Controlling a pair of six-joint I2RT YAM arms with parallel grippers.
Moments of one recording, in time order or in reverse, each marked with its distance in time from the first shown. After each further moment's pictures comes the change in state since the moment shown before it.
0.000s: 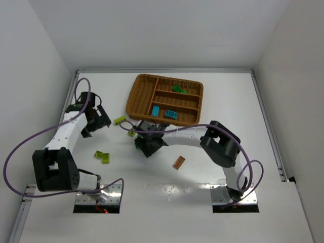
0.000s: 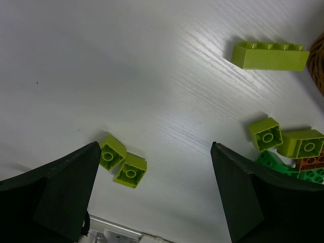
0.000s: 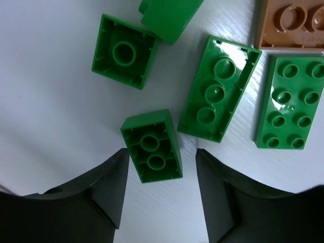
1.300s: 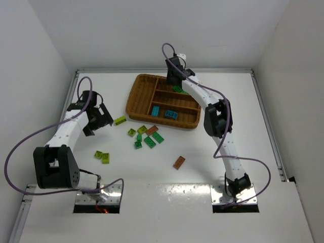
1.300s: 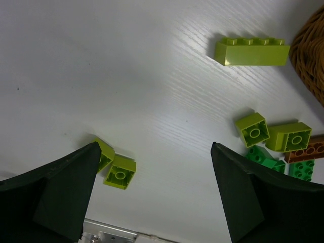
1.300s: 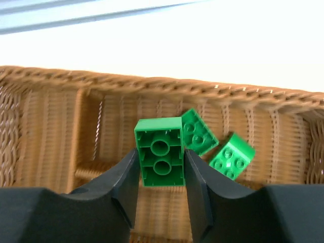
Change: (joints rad) left arm -0.018 0.019 0.017 0.014 0.043 0.004; right arm -0.570 0.454 0.955 -0.106 0.322 0.109
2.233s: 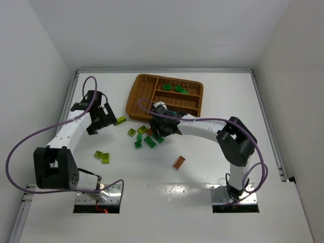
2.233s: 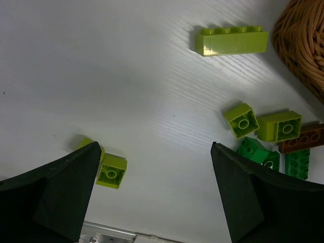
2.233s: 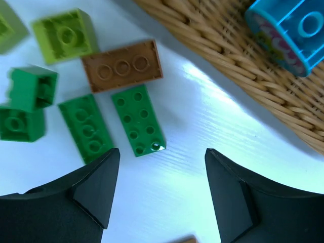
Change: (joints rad) left arm -0.066 -0.002 0.000 0.012 -0.008 -0.004; right arm 0.383 -0.601 -1.034 0.153 -0.159 -0.058
